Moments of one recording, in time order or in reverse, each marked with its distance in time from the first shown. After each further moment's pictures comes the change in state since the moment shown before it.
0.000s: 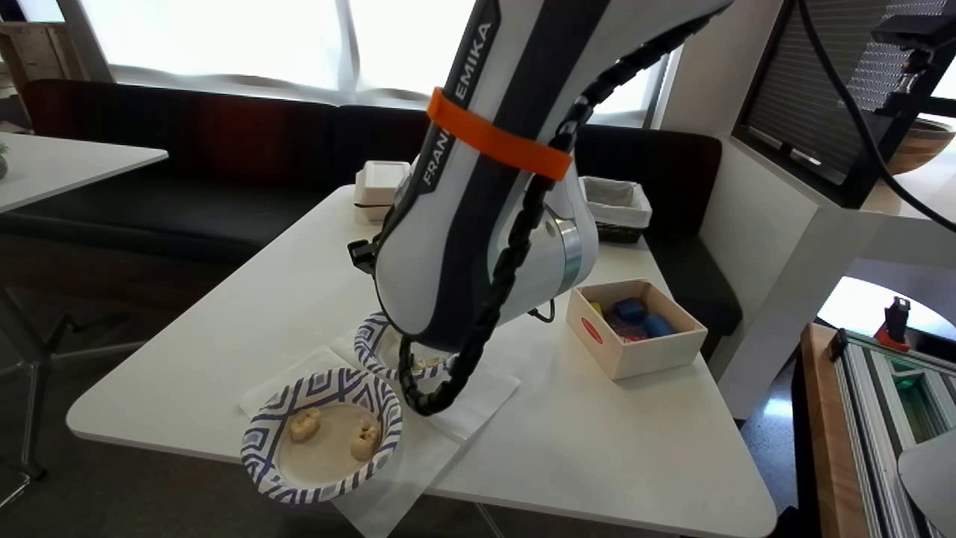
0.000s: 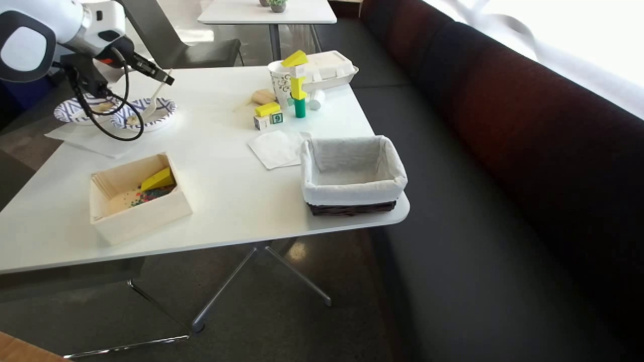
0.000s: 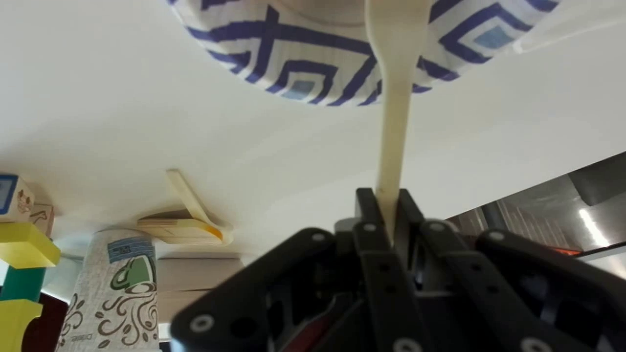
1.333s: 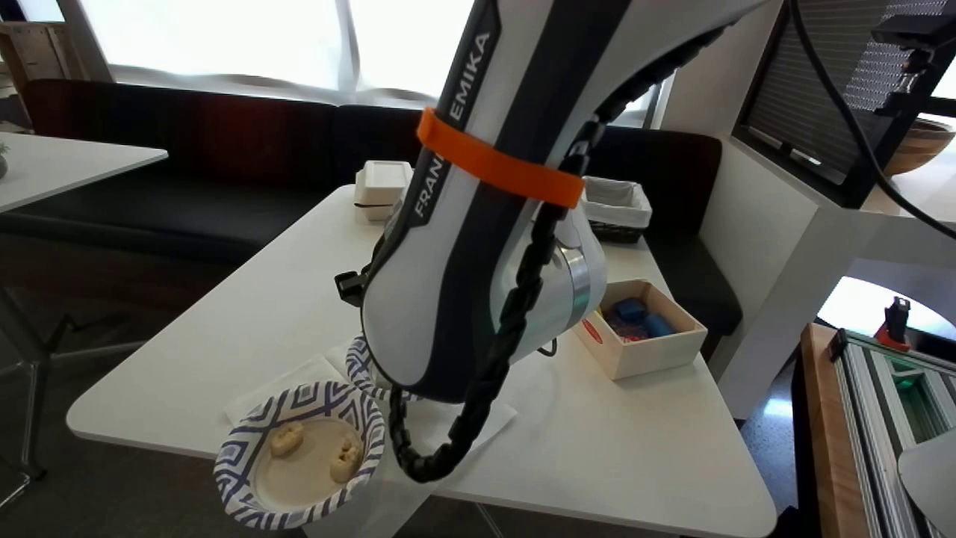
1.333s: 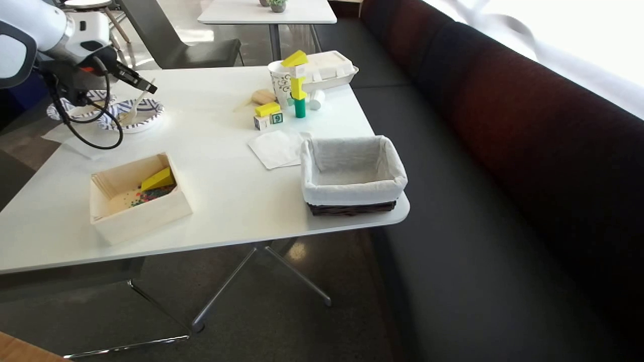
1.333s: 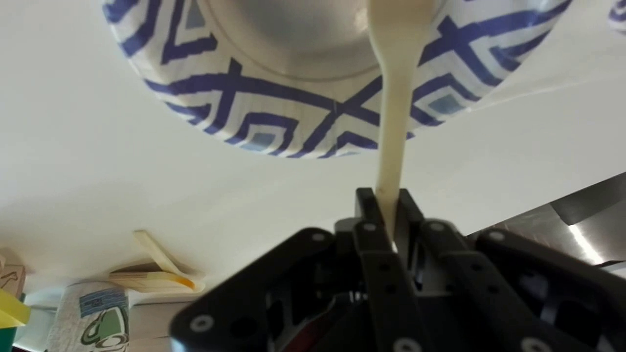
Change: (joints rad) arm 0.012 0.005 0.070 -0.016 0.040 -0.004 0.012
